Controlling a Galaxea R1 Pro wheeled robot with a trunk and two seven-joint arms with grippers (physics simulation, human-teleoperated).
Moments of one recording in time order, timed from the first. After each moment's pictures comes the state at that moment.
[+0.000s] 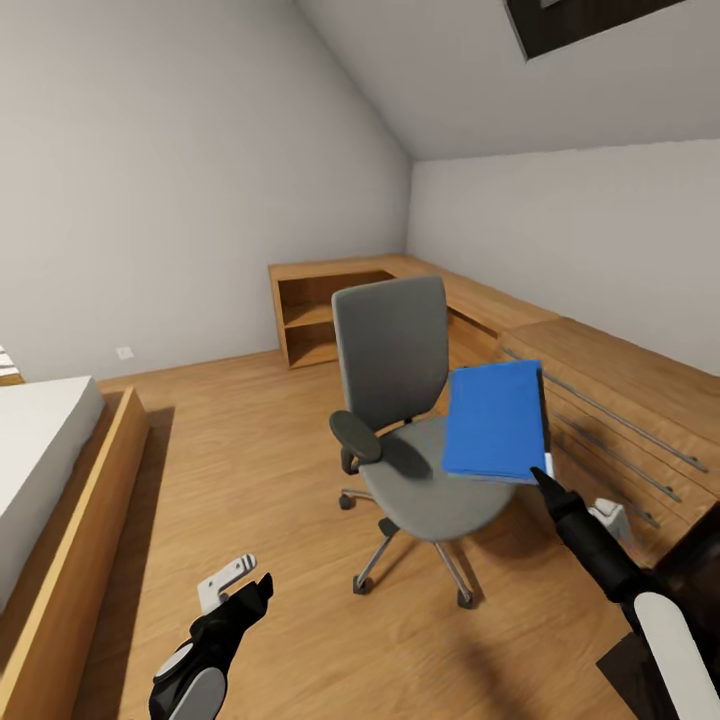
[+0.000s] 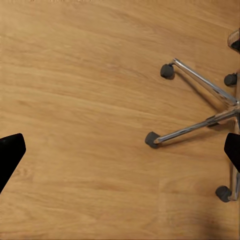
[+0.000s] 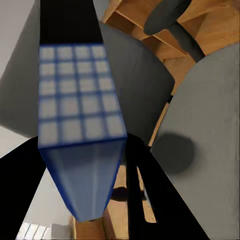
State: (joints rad) left arm -0.09 0.10 -0.37 -1.54 0.84 0.25 0.75; right arm -0.21 -0.09 -0.31 -1.53 -1.10 0.42 0.09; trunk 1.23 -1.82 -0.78
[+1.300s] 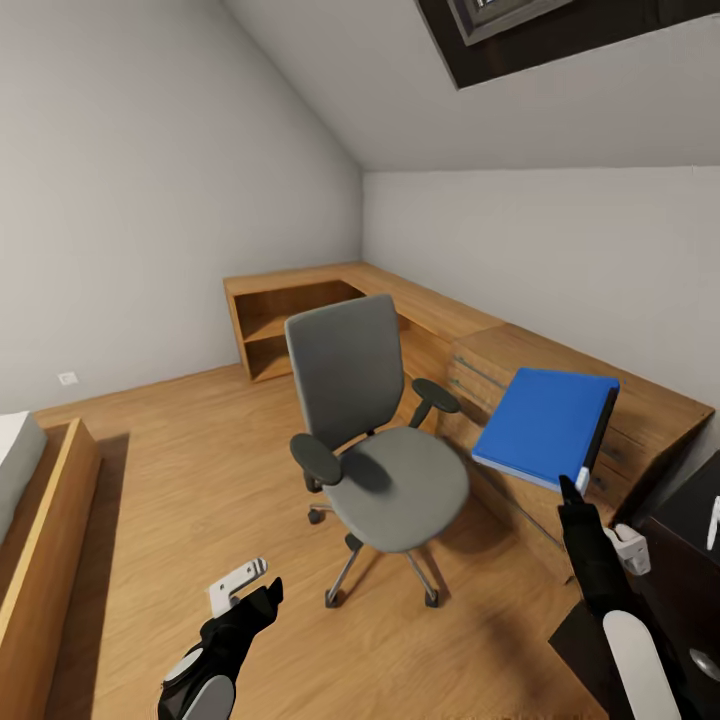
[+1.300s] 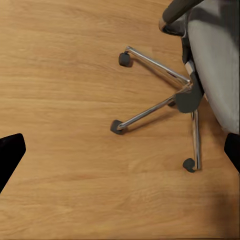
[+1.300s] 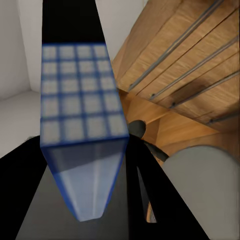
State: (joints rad) left arm -0.09 0.10 -0.42 -1.54 0.84 0.25 0.75; right arm -0.16 0.05 -0.31 -1.56 -1.09 0.05 -0.01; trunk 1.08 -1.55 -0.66
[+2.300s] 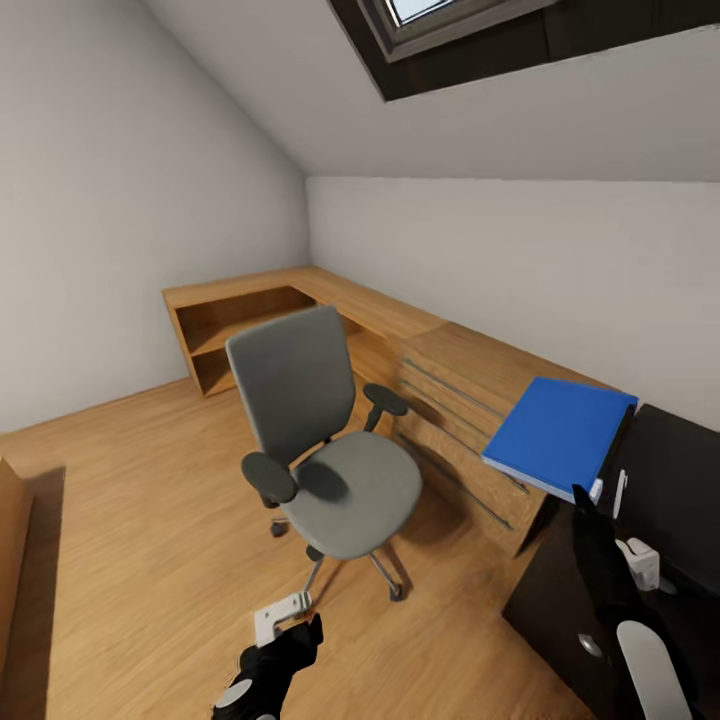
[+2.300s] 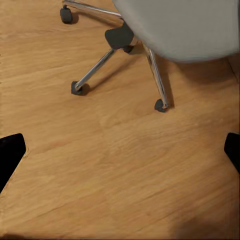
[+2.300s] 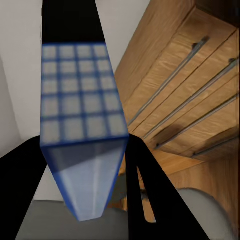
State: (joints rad) left arm -0.09 0.04 -0.57 -1.43 0.78 0.26 0.75; right arm -0.15 0.05 -0.35 -1.54 -1.20 0.05 -0.02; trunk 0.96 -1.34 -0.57
